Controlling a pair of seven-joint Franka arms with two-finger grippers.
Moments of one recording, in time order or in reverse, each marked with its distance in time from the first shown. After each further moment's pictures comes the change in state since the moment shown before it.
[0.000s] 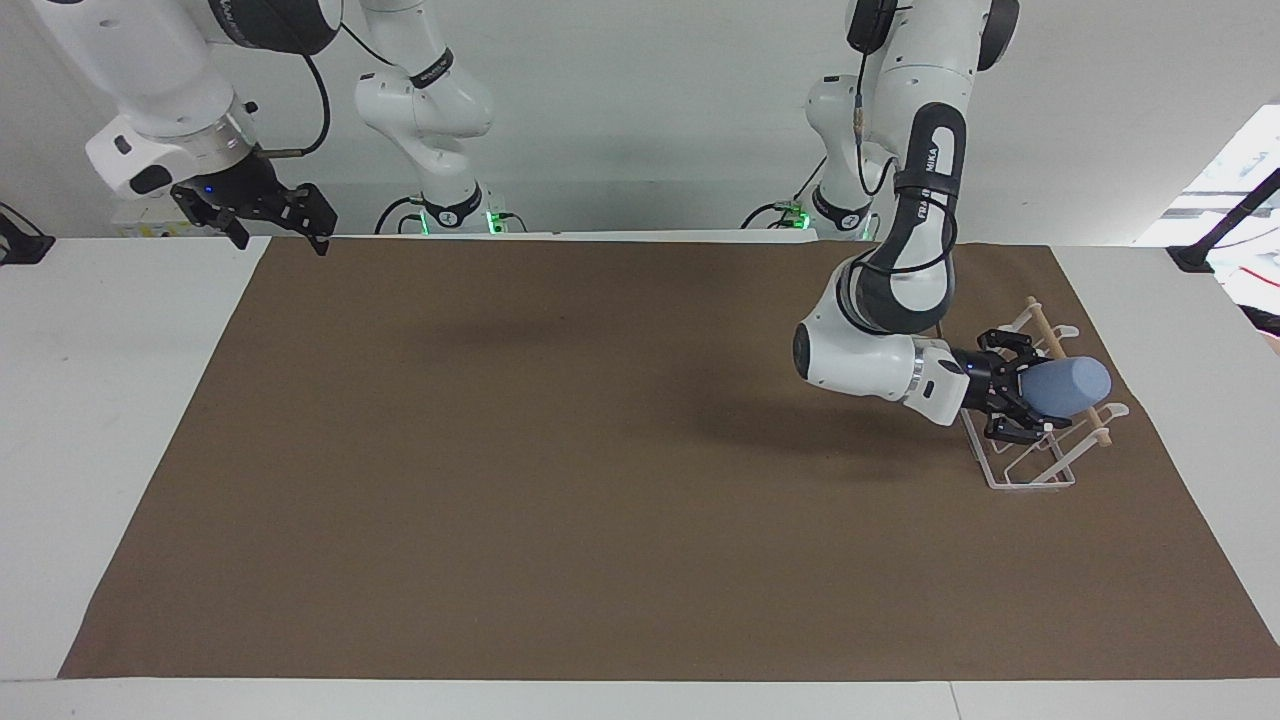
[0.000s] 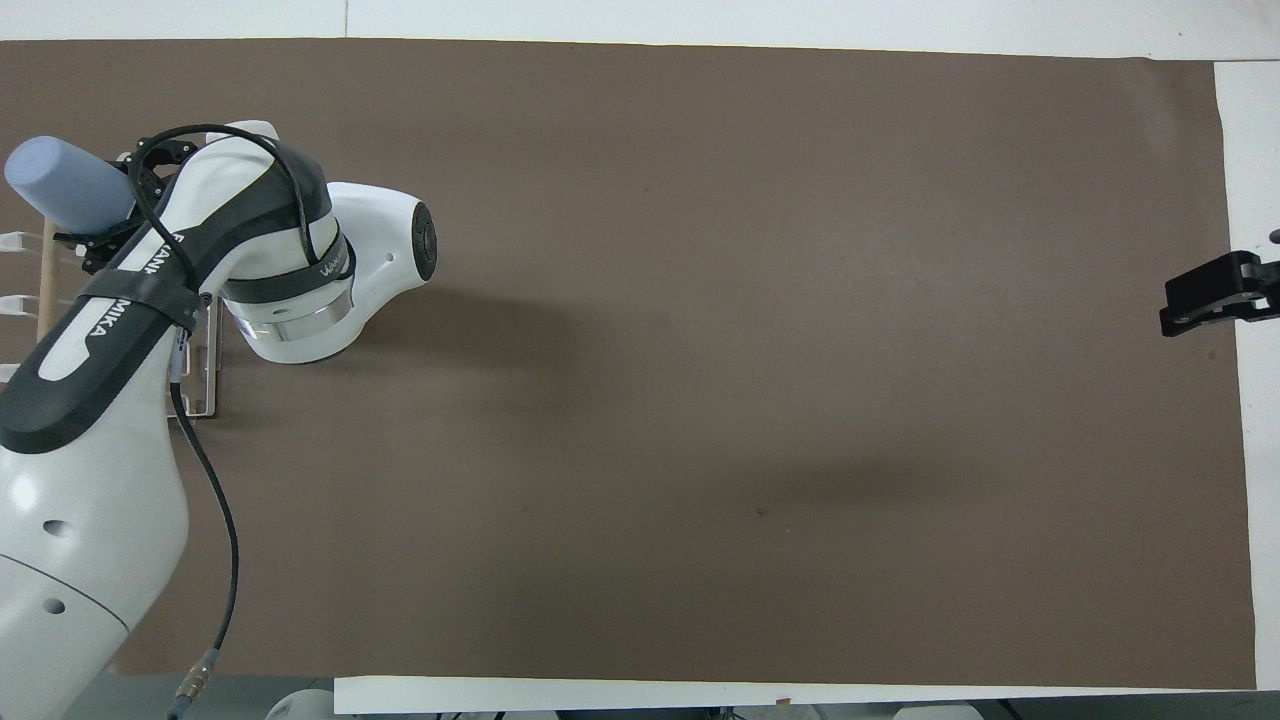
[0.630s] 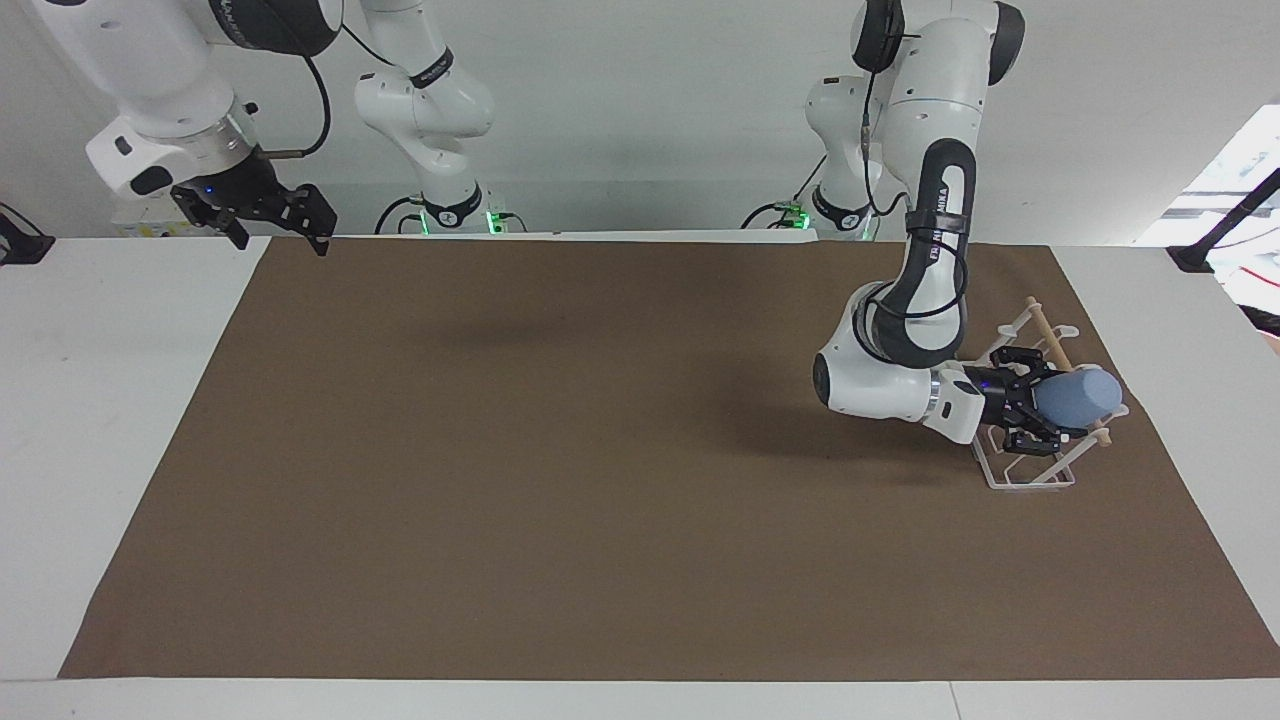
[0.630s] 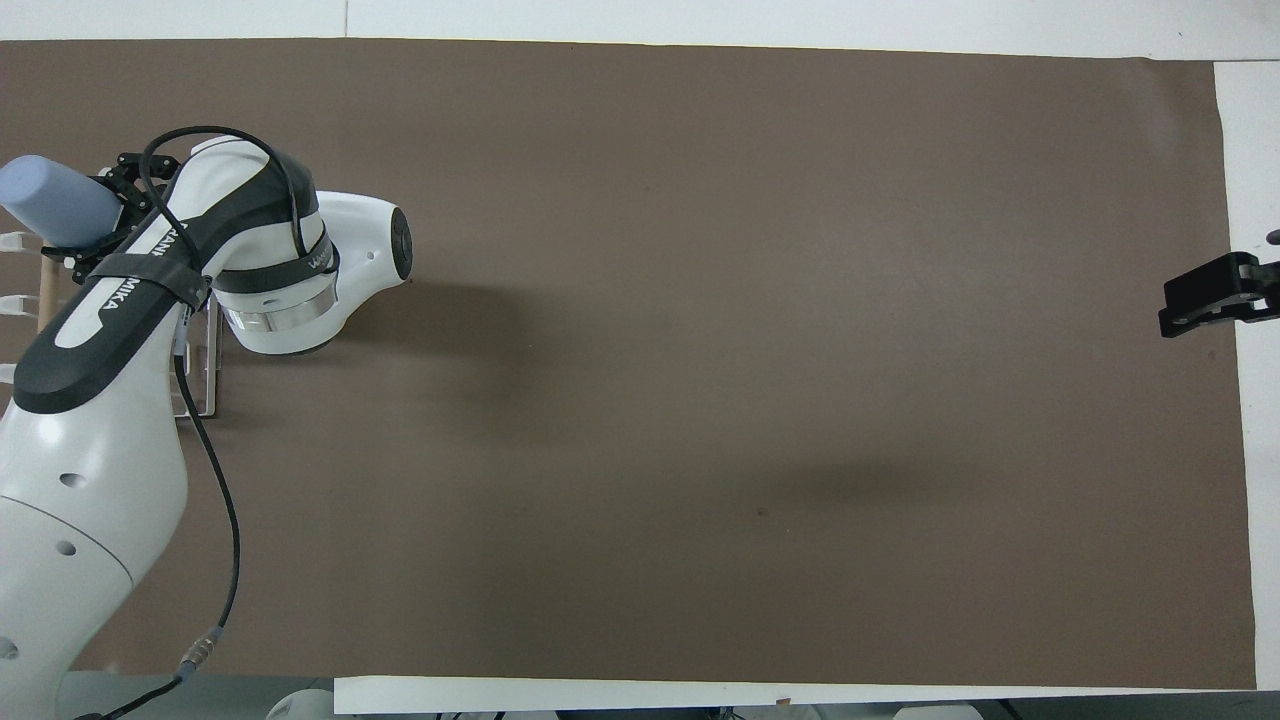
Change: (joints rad) left arm 0.049 0.046 0.001 -0.016 0.031 -0.006 -0.048; right arm 0.002 0.000 -0.001 -0.003 0.000 0.000 0.000
